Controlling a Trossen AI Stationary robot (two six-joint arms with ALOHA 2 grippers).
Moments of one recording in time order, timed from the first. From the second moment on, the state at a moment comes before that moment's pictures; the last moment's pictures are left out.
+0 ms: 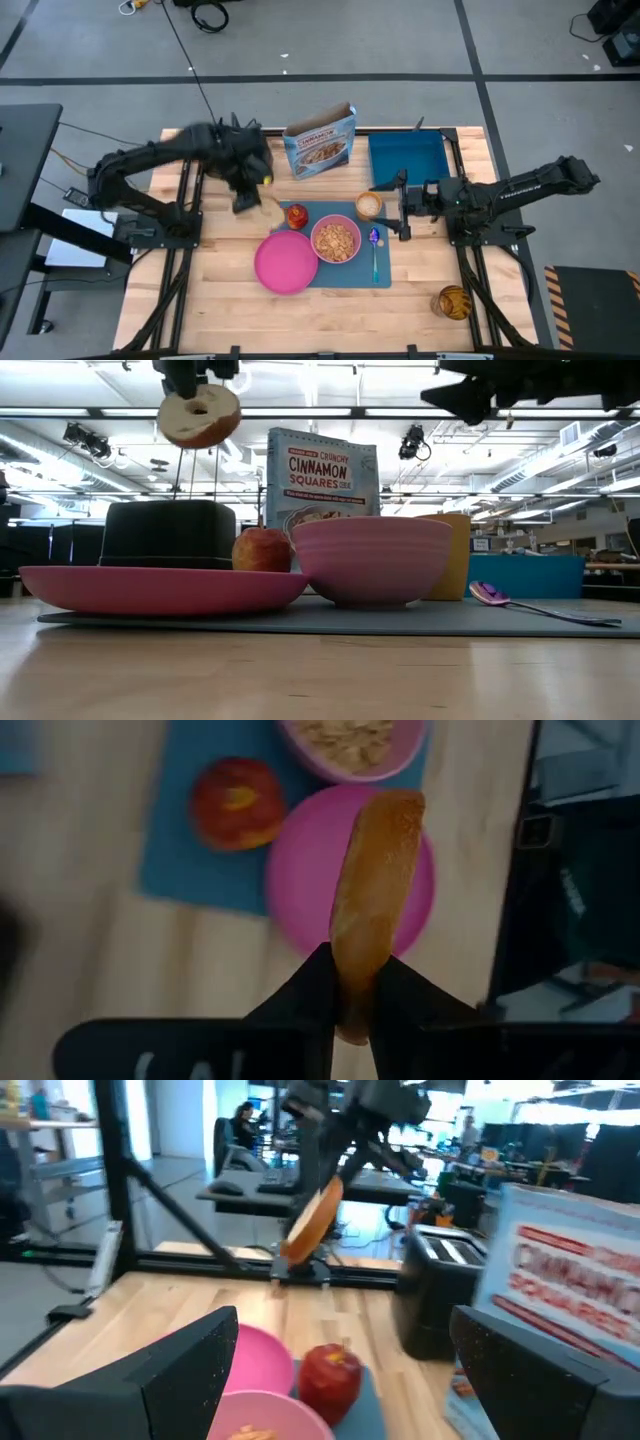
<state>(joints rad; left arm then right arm) 0.30 1.37 1.45 -1.31 0.38 0.00 0.13 0.85 0.41 0.43 0.17 -0.11</state>
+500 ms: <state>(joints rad) -0.10 1.37 0.92 -0.58 0.38 -0.58 0.35 0.94 0.41 0.53 0.35 -0.11</state>
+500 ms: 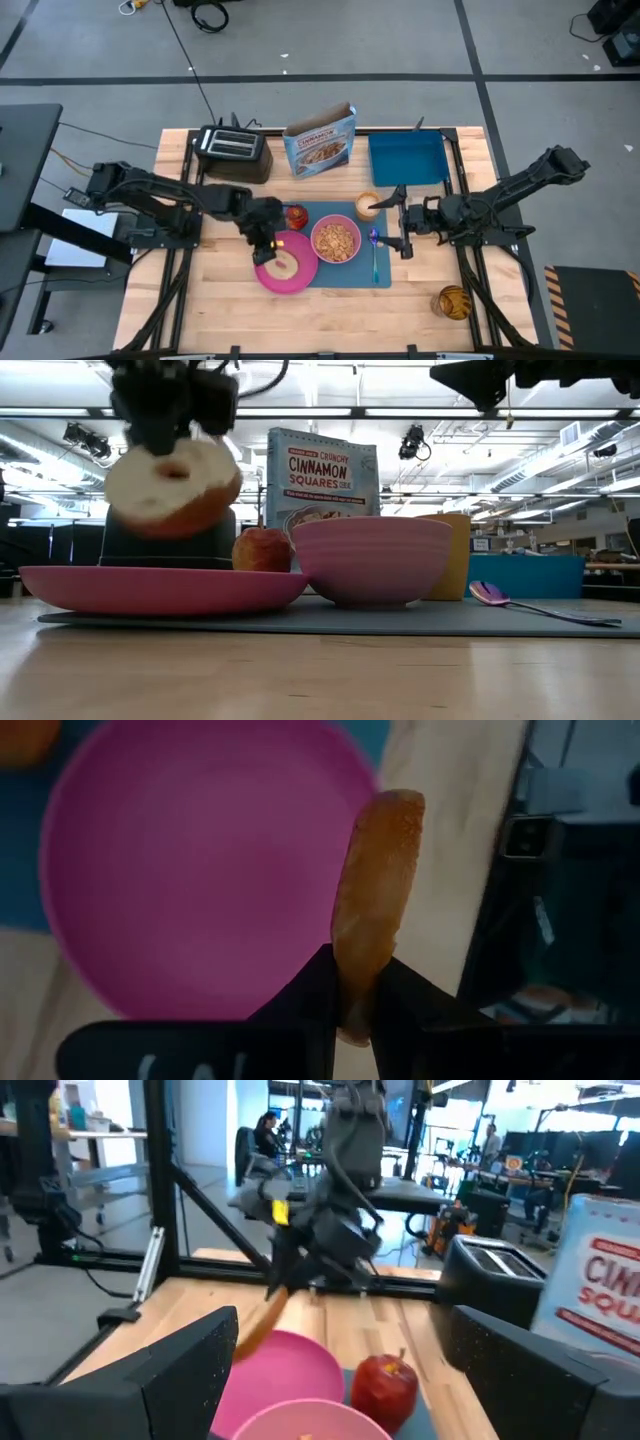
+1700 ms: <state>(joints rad) -0.10 1.38 0.72 -0.34 0.29 -0.62 0.37 1.12 0.46 0.61 0.29 -0.06</state>
